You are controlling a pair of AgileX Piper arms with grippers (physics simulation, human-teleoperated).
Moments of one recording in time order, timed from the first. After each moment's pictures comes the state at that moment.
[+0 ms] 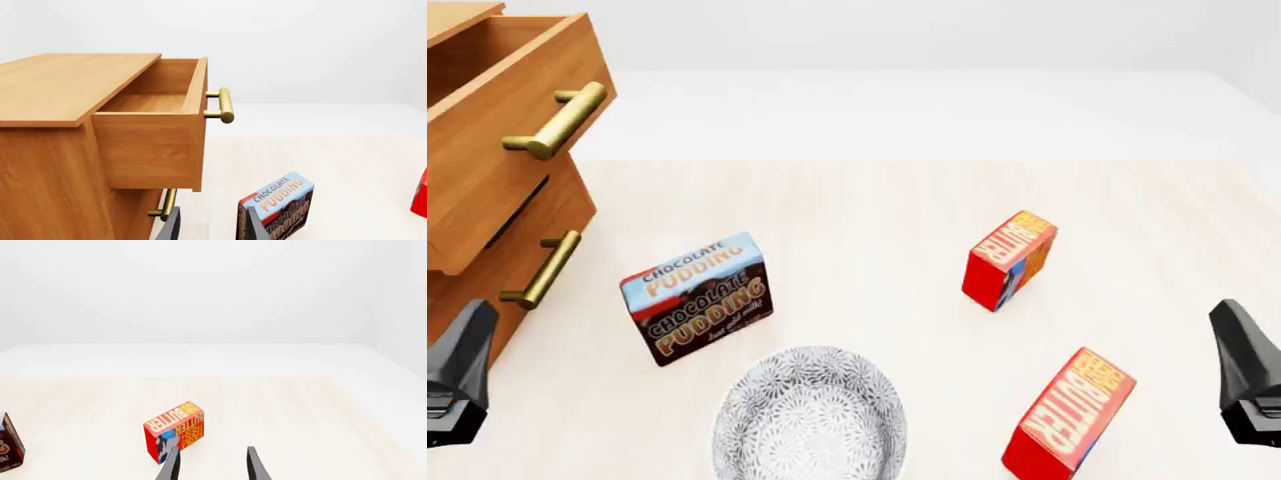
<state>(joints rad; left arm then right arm) 0.00 0.00 0.00 0.00 0.00 0.00 0.00 0.00 0.00 0.00</state>
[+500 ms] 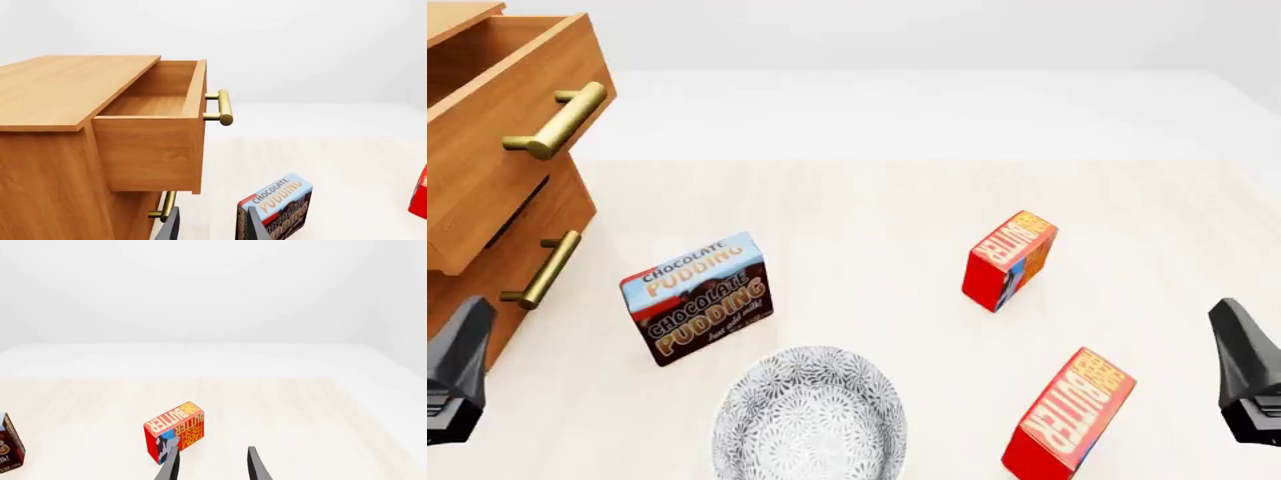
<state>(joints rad) 0.00 0.00 -0.02 0.02 0.00 0.00 0.01 -0.01 0.00 0.00</state>
